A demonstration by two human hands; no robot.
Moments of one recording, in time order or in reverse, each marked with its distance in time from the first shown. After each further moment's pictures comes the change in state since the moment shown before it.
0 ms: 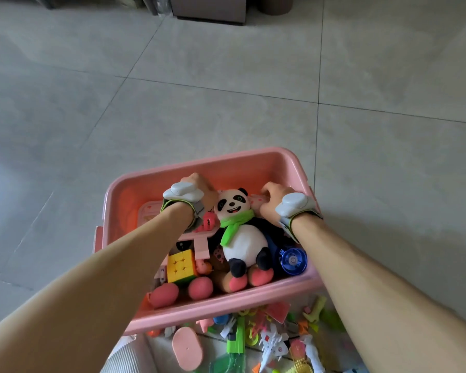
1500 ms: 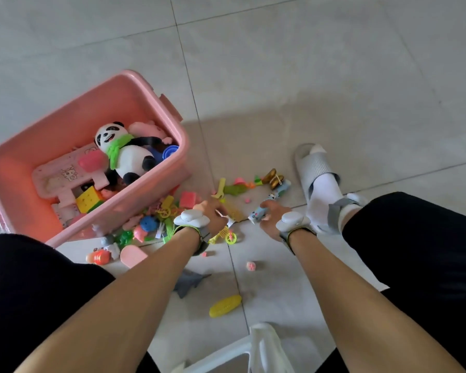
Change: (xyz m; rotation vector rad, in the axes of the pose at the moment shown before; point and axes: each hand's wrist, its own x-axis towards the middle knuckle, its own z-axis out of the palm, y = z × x) left_hand -0.264 0.086 0.207 0.095 -0.420 0.307; right_hand -0.292 0.227 0.117 0.362 -0.130 0.455
